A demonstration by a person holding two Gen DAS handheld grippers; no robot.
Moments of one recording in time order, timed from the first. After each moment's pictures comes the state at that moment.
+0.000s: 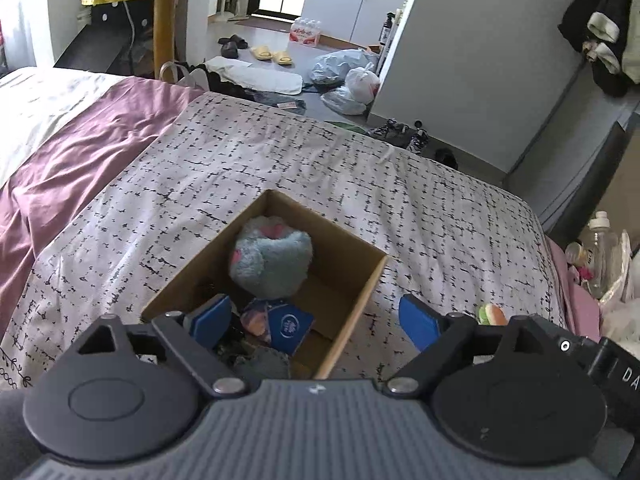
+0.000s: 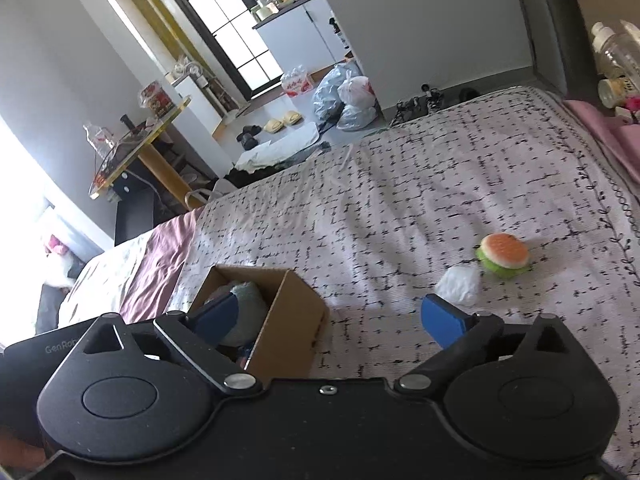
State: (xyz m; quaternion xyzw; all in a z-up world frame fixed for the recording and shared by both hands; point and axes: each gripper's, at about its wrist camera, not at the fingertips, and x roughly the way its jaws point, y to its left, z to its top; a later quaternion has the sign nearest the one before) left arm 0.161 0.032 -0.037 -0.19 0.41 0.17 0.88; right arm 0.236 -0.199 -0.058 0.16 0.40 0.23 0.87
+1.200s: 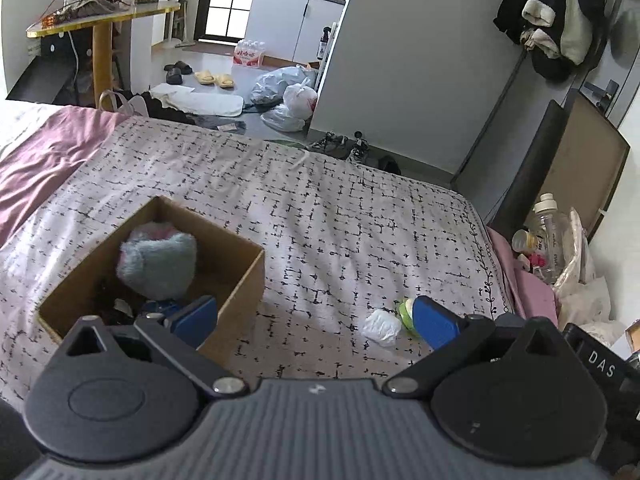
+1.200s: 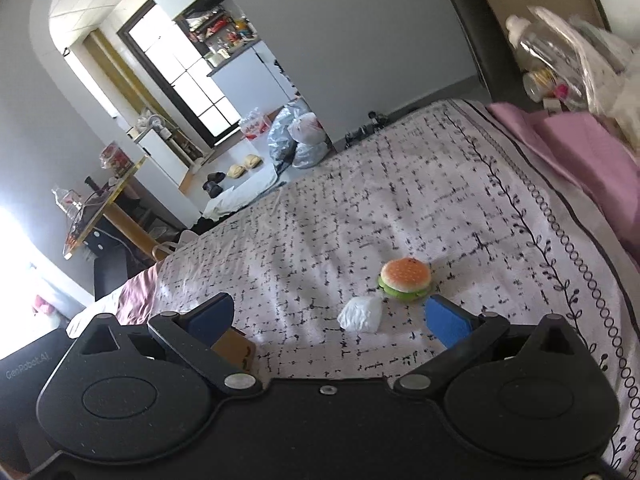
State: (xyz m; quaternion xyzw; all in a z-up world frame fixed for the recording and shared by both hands) left arm 0.183 -0.059 -0.043 -0.17 0.37 0.11 0.91; right arm 0.248 -0.297 -0.084 0.22 0.38 0.16 0.89
